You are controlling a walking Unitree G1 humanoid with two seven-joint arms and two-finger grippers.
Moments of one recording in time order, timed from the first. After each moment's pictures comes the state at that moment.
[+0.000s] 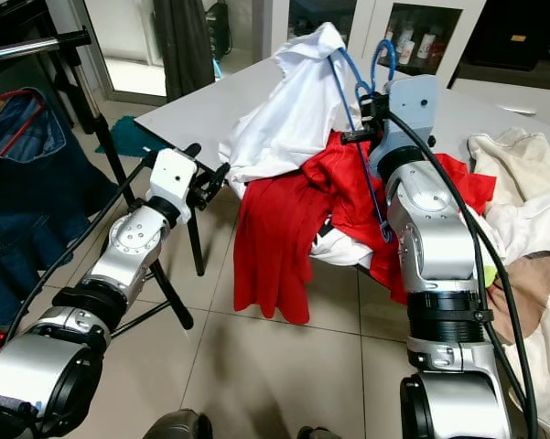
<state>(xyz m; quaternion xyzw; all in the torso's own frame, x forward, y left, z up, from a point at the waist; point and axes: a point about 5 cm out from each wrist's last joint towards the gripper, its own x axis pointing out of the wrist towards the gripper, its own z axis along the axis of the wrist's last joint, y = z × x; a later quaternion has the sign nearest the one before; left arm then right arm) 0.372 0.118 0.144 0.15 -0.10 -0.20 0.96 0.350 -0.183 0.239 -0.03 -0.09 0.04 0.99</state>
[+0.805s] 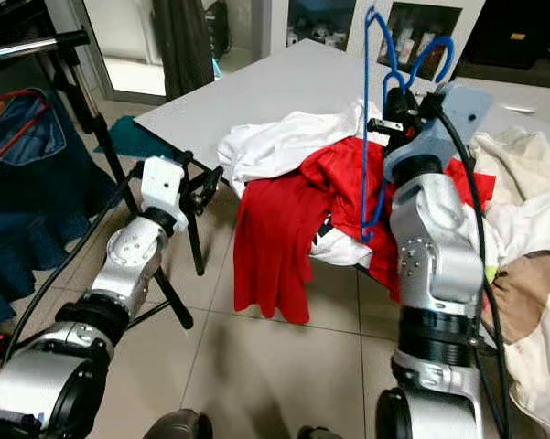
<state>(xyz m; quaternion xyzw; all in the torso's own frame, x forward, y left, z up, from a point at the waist) 0.362 0.122 0.134 0.08 -0.10 -0.18 0.98 0.327 -0.190 0.244 0.09 -0.15 0.03 0.98</state>
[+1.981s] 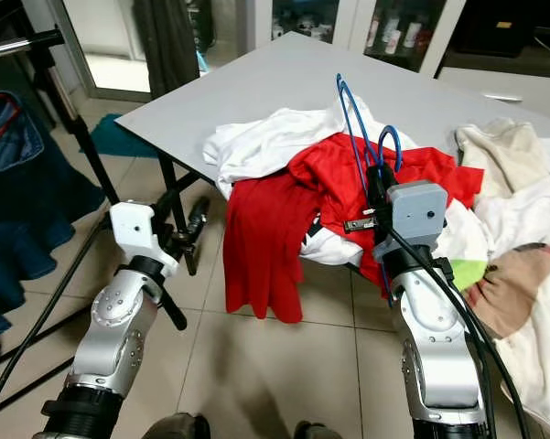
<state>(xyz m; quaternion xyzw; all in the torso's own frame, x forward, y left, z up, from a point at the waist) 0.295 0.117 0.116 -0.06 -0.07 -0.14 0.99 0.264 -0.180 0.179 -0.08 -0.14 0.05 0.99</state>
